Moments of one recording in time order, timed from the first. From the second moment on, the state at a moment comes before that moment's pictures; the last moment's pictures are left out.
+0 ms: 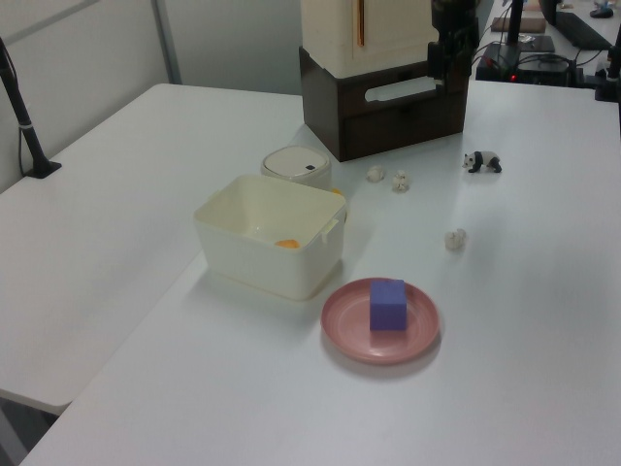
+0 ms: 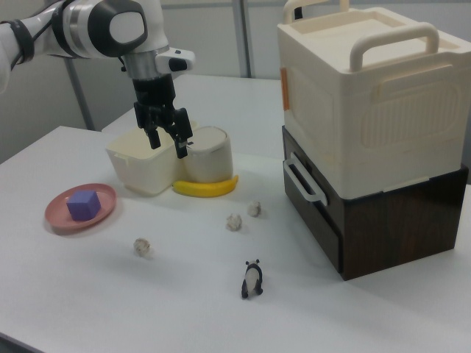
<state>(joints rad) 0.12 0.15 -0.19 -1.52 -0.05 1.60 0.18</state>
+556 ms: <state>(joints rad) 0.12 0.15 -0.19 -1.52 -0.05 1.62 0.18</state>
